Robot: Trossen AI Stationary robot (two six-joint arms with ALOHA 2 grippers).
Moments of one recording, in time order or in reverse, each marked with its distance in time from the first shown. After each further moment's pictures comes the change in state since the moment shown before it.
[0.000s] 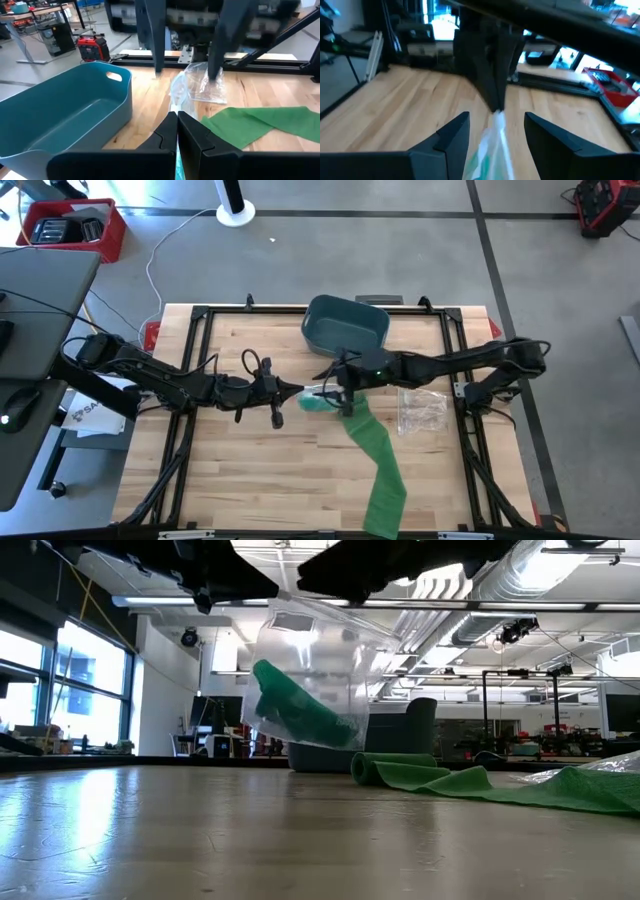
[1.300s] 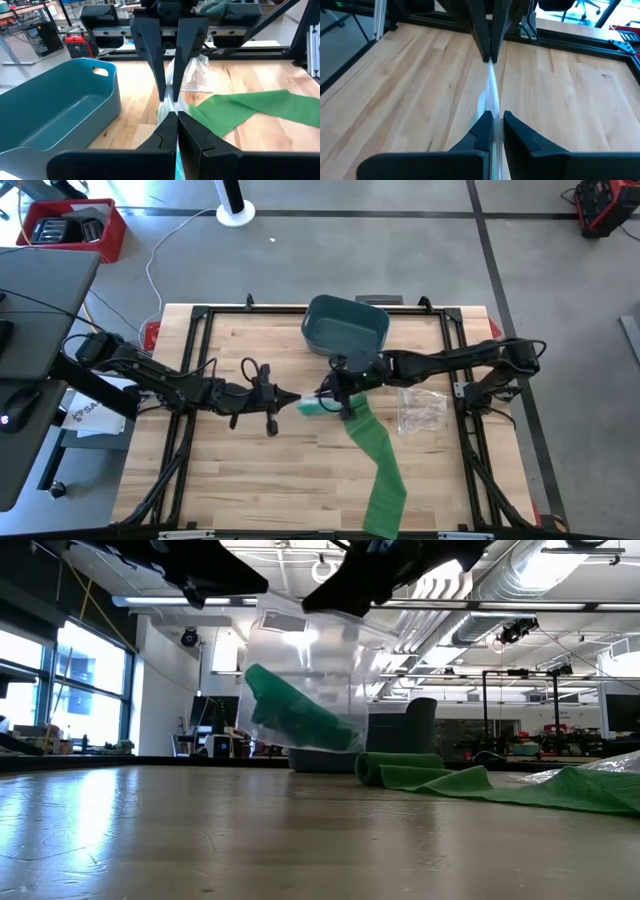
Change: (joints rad) left arm -0.070 -0.026 0.000 -0.069 -0.002 0.007; right arm 0.000 0.052 0.111 -0.312 -0.029 -0.003
